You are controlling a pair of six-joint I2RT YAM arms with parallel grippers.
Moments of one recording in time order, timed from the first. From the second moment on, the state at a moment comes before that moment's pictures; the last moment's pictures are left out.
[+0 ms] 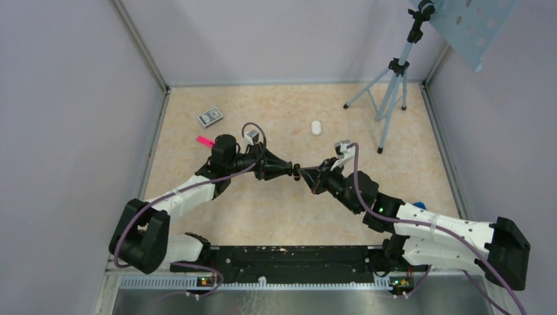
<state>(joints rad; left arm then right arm) -0.44 1.29 0.62 0.38 0.85 -1.52 1.06 0.93 0.53 0.32 0.33 0.58</state>
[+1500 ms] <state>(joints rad) -0.44 1.29 0.87 0.18 0.89 -1.13 1.06 0.83 0.57 0.28 0.38 0.54</state>
